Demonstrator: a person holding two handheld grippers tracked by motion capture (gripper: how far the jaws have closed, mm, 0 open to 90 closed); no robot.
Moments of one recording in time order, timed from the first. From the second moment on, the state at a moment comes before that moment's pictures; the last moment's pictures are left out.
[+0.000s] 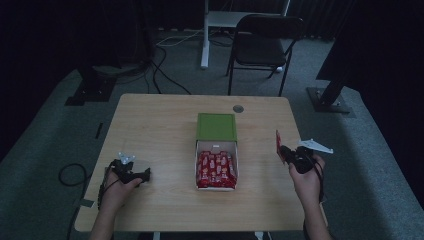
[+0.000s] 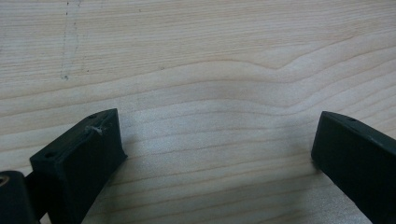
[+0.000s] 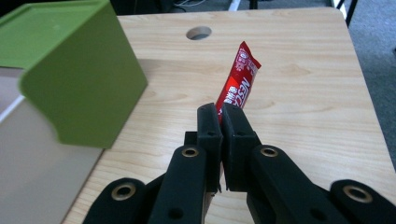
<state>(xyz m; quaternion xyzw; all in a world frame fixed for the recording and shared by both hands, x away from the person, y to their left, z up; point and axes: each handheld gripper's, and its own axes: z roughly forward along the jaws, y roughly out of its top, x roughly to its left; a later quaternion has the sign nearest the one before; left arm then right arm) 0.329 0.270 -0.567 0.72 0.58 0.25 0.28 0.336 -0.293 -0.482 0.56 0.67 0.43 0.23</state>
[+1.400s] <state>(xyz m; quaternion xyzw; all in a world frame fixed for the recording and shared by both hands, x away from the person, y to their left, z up) 0.329 0.270 -0.567 0.72 0.58 0.25 0.28 0.347 -0.336 -0.553 0.63 0.65 0.35 0.22</state>
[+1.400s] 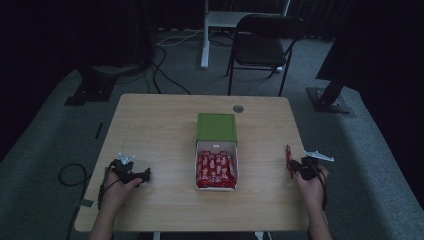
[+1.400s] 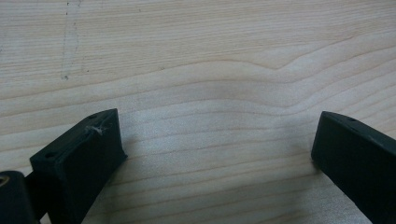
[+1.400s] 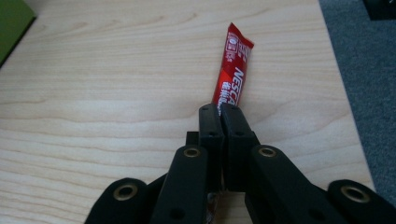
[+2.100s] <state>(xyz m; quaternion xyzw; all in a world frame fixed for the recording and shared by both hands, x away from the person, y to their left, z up) 0.329 0.270 -0.567 0.72 0.58 0.25 0.28 0.349 -0.331 -0.545 0.62 0.65 0.38 0.22</state>
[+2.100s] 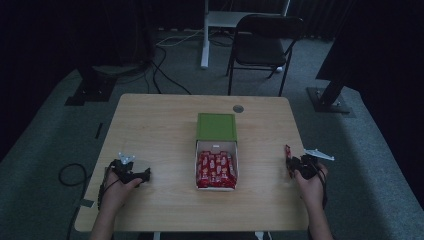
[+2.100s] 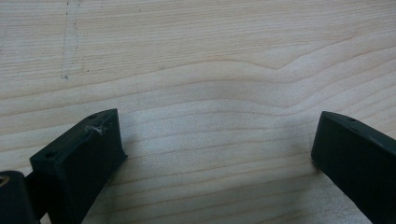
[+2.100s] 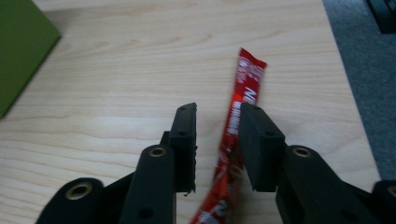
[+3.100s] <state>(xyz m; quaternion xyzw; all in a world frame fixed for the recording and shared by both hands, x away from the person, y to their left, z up) 0.329 0.270 -0.567 0.72 0.58 0.25 0.29 0.342 -0.294 -0.564 0.54 0.72 0.39 0.20</state>
